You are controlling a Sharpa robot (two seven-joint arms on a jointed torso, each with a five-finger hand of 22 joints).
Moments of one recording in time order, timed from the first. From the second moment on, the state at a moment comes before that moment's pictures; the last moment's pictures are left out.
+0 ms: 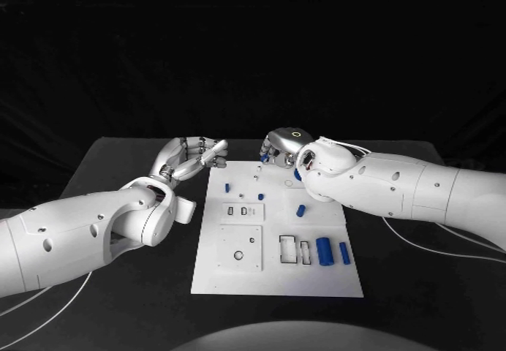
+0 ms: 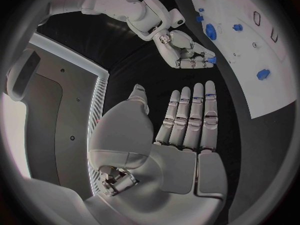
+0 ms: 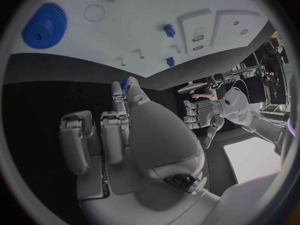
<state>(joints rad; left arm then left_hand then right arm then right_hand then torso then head) 1.22 -0.80 -0.20 1.53 -0.27 -0.53 0.54 1.16 -0.01 -0.09 0.29 0.06 0.83 0.19 0.34 0.08 0.98 0.14 0.23 0.07 0.92 0.13 0.37 0.15 0.17 0.90 0.24 0.31 0.15 1.27 -0.50 -0.19 1.19 -1.55 -0.42 -0.21 1.59 0.13 0.01 0.10 0.04 1.09 0.14 0.09 0.08 1.19 0.08 0.08 0.06 1.47 0.02 1.57 1.31 0.01 1.47 0.13 1.57 1.31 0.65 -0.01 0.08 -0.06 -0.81</state>
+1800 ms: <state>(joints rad) 1.25 -0.82 -0.20 1.55 -0.27 -0.54 0.53 1.16 -0.01 -0.09 0.29 0.06 0.83 0.19 0.34 0.08 0.98 0.14 0.23 0.07 0.92 0.12 0.37 0.15 0.17 0.90 0.24 0.31 0.15 1.25 -0.41 -0.19 1.05 -1.60 -0.31 -0.22 1.59 0.12 0.02 0.12 0.04 1.09 0.12 0.07 0.07 1.16 0.08 0.07 0.06 1.47 0.02 1.57 1.31 0.01 1.47 0.13 1.57 1.31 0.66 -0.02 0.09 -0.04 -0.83</state>
